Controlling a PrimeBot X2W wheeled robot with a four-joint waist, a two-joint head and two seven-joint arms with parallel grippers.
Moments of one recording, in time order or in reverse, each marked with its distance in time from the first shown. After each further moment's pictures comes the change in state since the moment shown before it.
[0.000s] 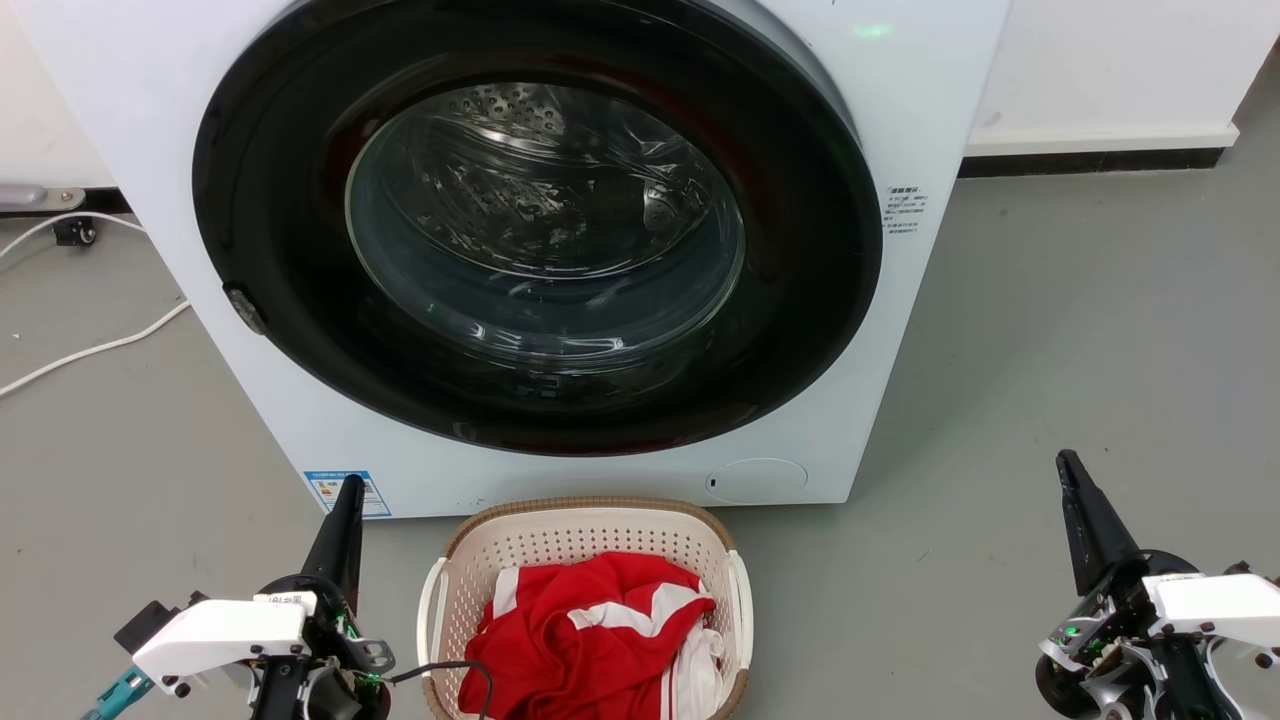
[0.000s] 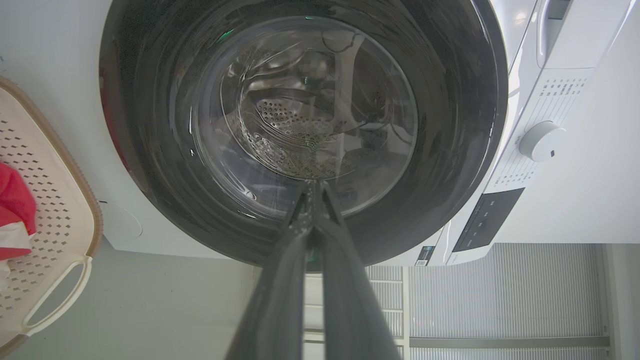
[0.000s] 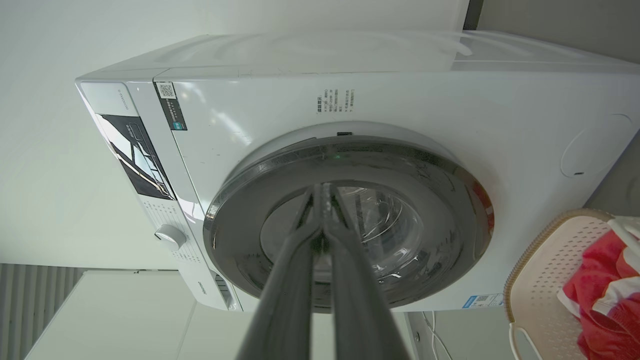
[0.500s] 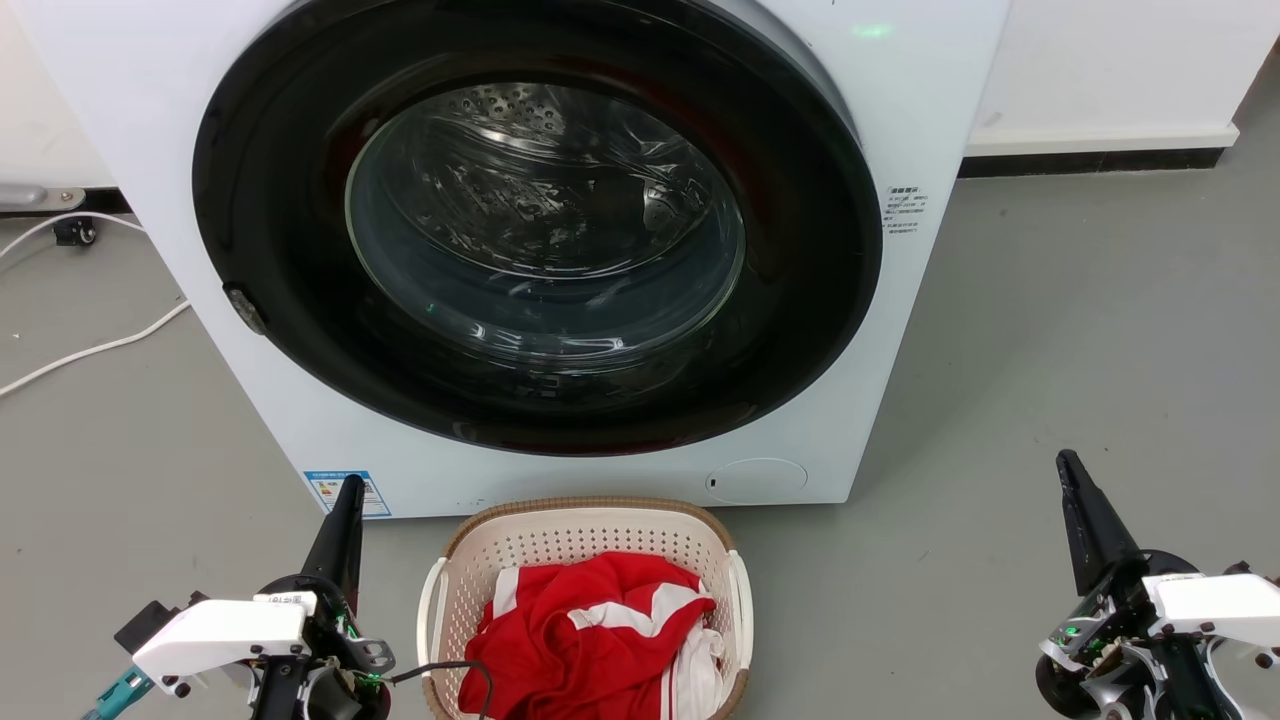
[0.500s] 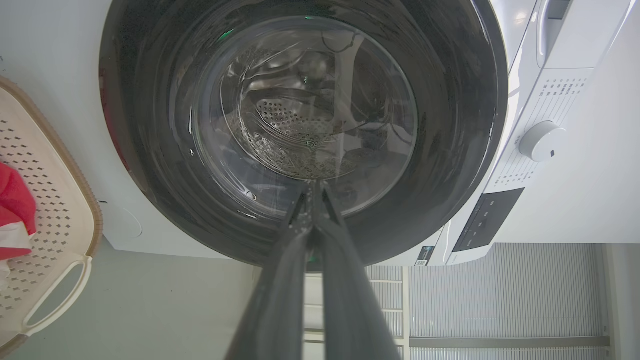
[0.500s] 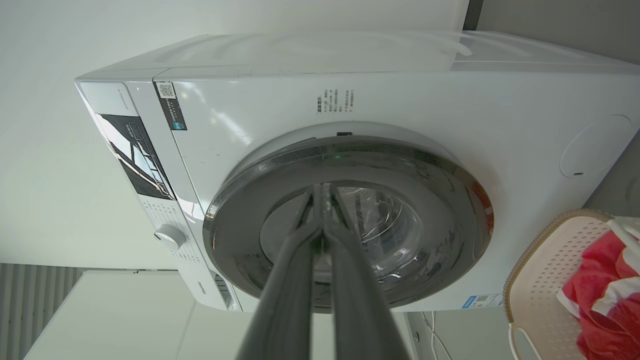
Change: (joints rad) left arm 0.000 0.000 0.000 0.000 0.000 0.000 0.000; right arm 0.000 0.000 0.000 0.000 -0.002 0.000 0.000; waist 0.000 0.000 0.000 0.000
